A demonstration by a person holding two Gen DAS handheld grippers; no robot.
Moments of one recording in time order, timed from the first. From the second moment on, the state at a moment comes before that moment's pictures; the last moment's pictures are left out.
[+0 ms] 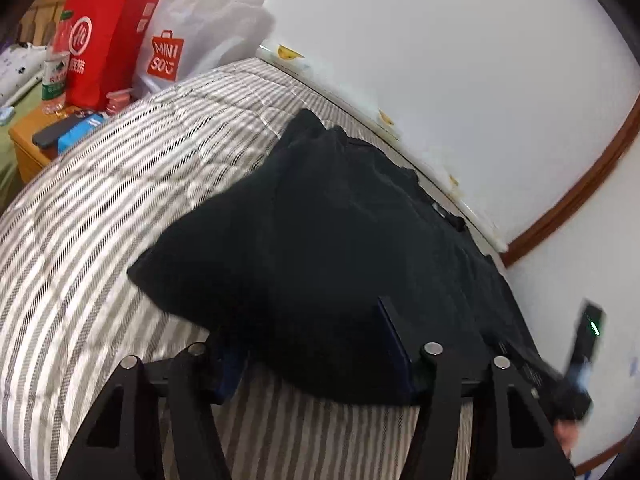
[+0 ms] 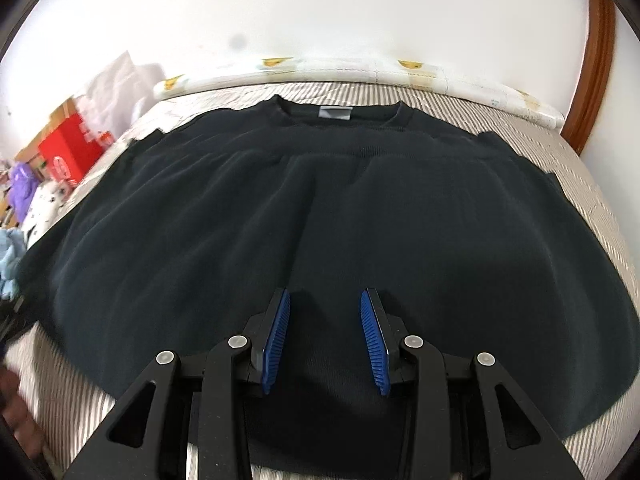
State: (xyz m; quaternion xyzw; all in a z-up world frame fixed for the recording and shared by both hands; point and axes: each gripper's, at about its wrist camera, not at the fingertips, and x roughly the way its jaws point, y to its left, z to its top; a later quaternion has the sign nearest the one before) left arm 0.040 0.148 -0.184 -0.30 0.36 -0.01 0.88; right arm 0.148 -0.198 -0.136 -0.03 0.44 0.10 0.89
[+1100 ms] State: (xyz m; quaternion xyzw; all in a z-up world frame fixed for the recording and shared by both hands) left arm 0.089 -0.054 -0.035 -0.09 0.30 -0.11 0.94; right arm 0.027 -0.373 -0.076 0.06 0.36 0.07 0.93
